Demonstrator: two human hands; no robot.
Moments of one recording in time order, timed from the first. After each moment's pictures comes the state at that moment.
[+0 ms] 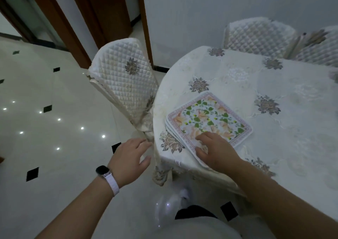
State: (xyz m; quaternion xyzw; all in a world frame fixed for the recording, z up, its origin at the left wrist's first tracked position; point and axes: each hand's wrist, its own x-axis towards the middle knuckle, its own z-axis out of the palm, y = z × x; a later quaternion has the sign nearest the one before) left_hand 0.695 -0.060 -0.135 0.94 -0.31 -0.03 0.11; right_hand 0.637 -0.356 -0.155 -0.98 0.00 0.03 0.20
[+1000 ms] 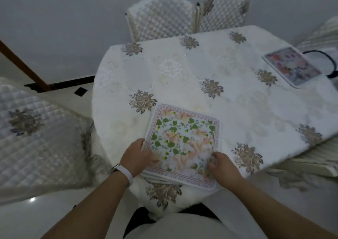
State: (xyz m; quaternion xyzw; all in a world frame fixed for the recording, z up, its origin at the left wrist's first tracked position) left_hand 0.958 -0.227 -0.238 0.81 -0.38 -0.34 0.29; right_hand 0.681 -0.367 -0.218 -0.74 0.56 0.10 0.34
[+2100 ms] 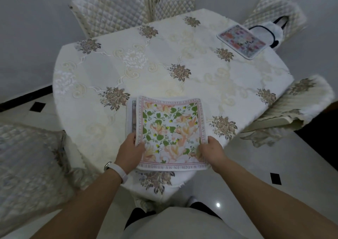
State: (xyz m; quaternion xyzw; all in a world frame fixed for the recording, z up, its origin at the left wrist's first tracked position) left_hand 0.944 -0.232 -0.259 0.74 -0.38 -0.42 0.37; right_hand 0.678 -0.318 -0.212 -0.44 0.71 -0.16 0.52
